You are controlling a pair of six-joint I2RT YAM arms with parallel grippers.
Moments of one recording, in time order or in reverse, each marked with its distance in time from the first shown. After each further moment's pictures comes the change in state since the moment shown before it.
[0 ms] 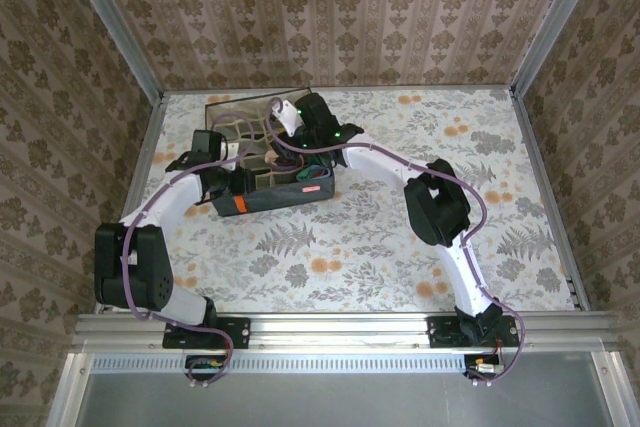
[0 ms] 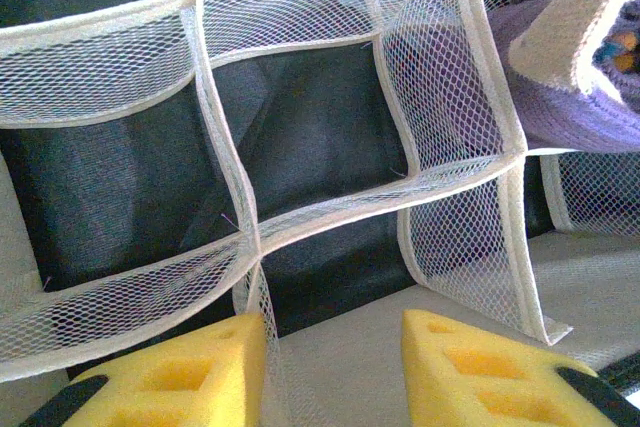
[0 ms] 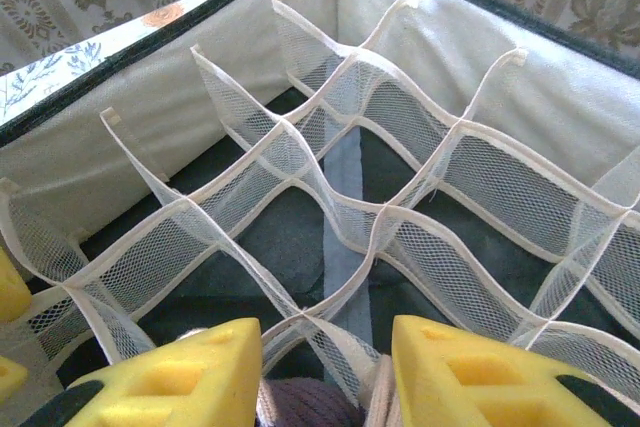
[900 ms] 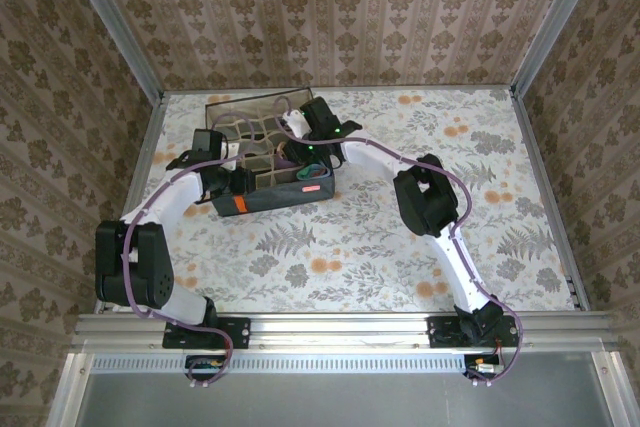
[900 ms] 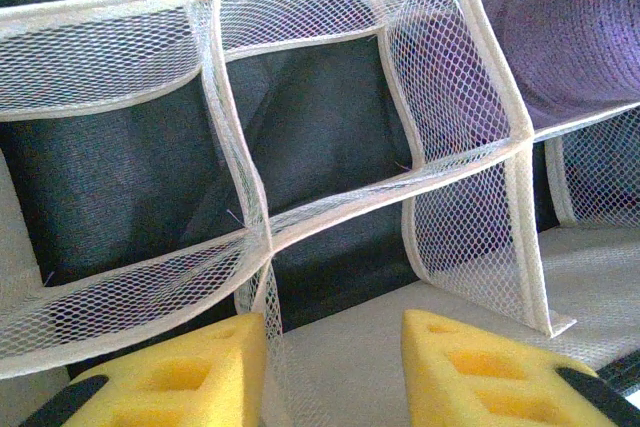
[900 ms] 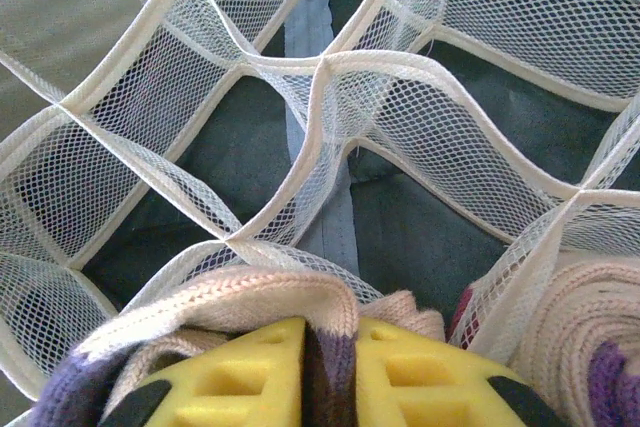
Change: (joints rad) left arm 0.000 0.015 0.016 -0.021 0.000 0.000; right arm -0.057 0.154 0.134 -0.185 -0.073 0.096
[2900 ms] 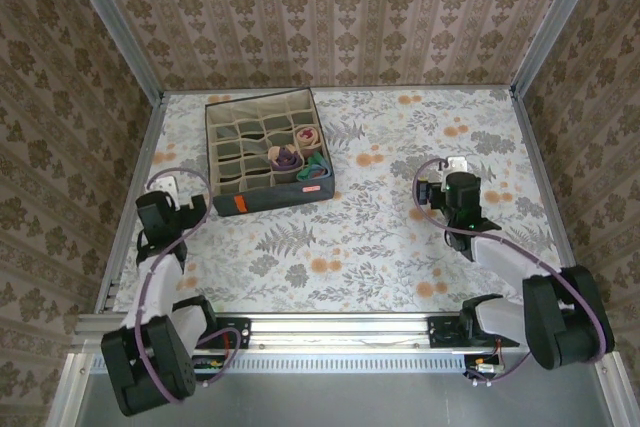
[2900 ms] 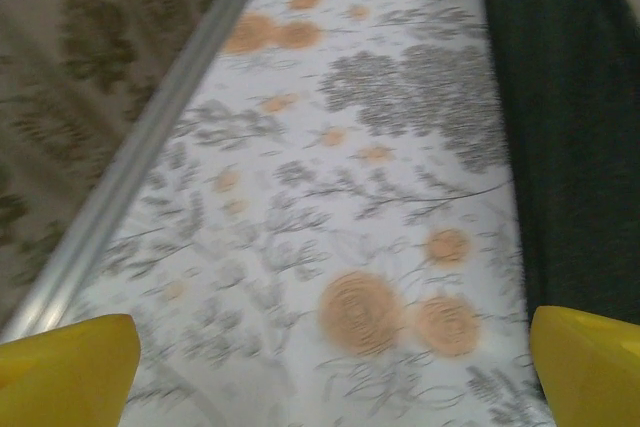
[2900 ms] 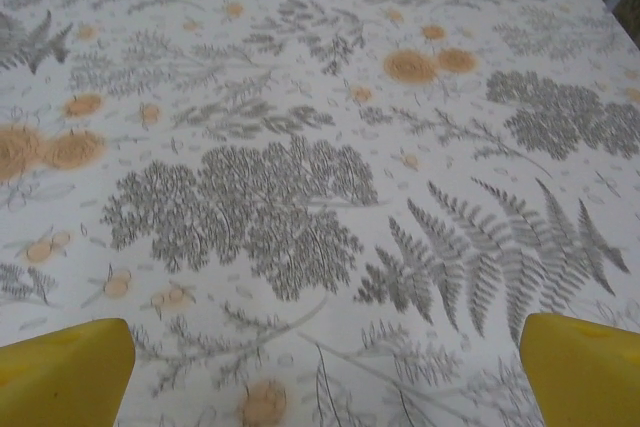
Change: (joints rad) left arm 0.392 -0.531 -0.642 0.631 -0.229 0.206; right arm -0.441 -1.177 -1.629 0.738 0.566 0.056
